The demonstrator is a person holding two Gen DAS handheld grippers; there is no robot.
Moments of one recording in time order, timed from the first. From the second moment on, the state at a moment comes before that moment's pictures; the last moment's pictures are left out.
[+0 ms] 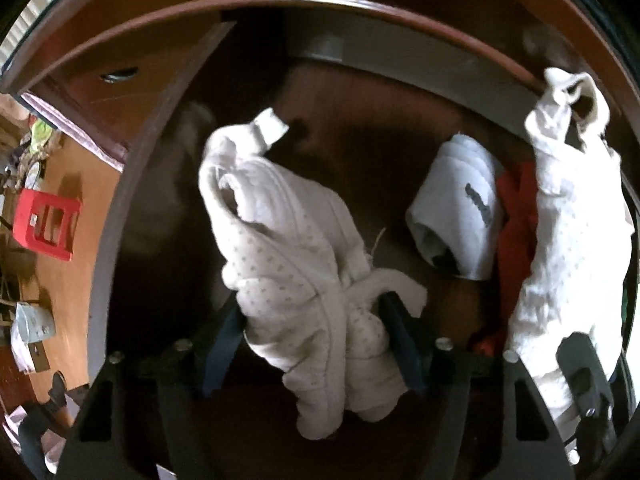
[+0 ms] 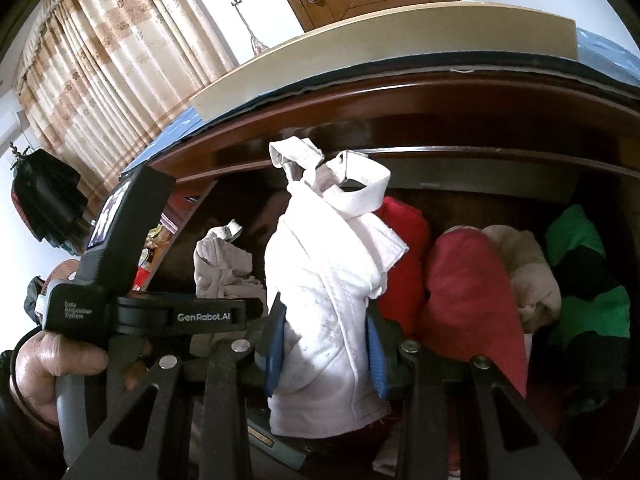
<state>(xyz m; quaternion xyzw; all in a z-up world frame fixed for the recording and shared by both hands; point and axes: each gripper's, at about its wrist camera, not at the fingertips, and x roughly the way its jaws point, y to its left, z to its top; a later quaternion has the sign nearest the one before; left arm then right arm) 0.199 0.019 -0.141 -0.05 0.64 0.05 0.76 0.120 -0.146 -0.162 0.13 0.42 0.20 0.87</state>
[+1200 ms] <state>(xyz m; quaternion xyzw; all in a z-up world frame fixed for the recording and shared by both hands) 0.152 0.037 -0.088 -0.05 0.51 -0.12 0.85 0.093 -0.158 -0.135 0.21 0.39 0.20 0.87</state>
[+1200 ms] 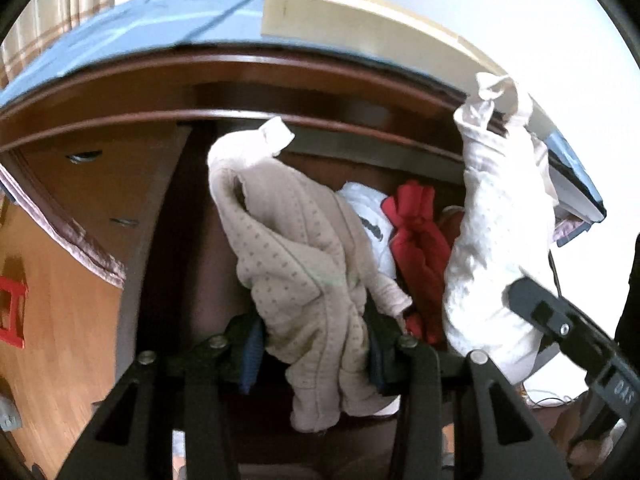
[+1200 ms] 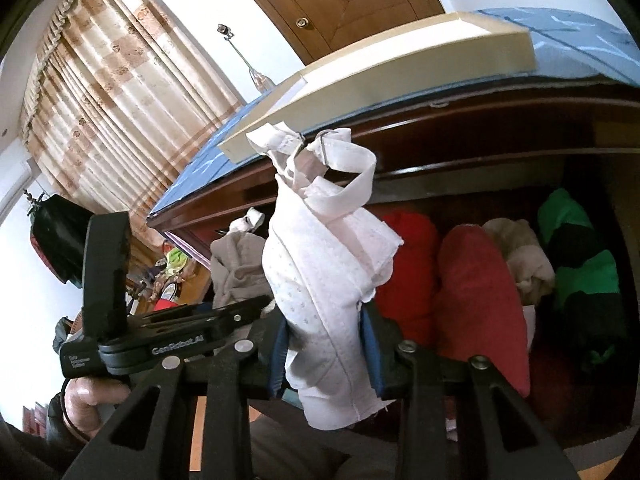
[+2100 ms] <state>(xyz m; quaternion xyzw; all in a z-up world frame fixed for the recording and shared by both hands) 0.161 0.041 0.043 0.04 0.36 -0.19 0.91 0.153 -0.170 -0.031 0.26 0.30 0.23 0.89</state>
